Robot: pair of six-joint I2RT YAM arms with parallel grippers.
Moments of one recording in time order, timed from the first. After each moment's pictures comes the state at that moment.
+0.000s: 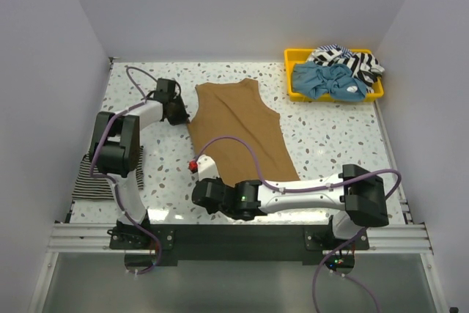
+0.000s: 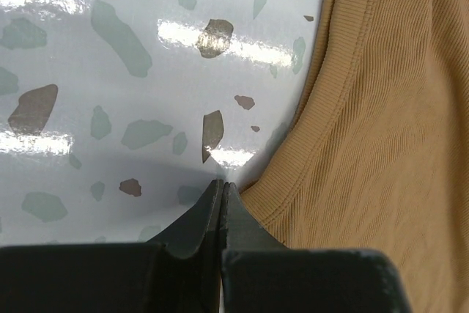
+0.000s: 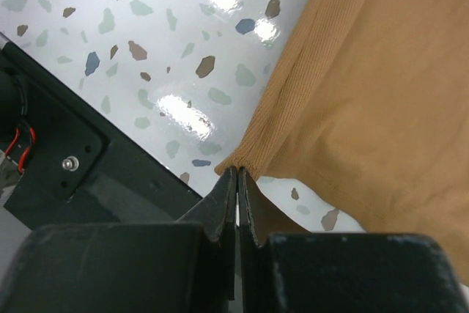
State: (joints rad) left arm -0.14 1.95 1.23 -0.24 0.10 -0.52; right arm 1.45 1.65 1.16 -0.37 0.49 0.68
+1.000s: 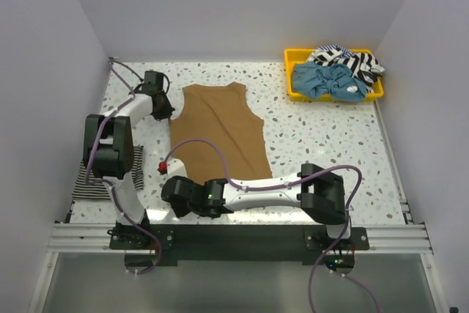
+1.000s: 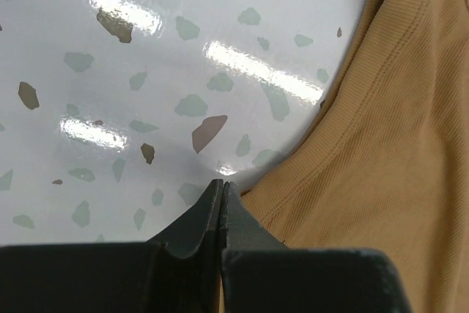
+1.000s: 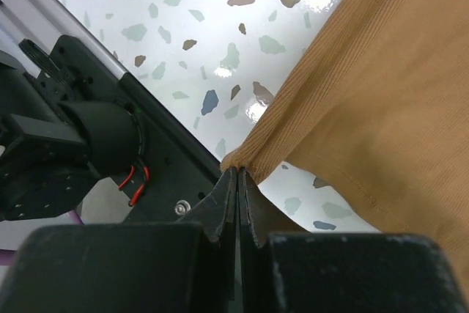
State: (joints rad) left arm -0.07 1.91 1.31 -0.39 -0.11 -0.52; right arm 1.45 1.95 1.46 -0.31 0.30 0.73
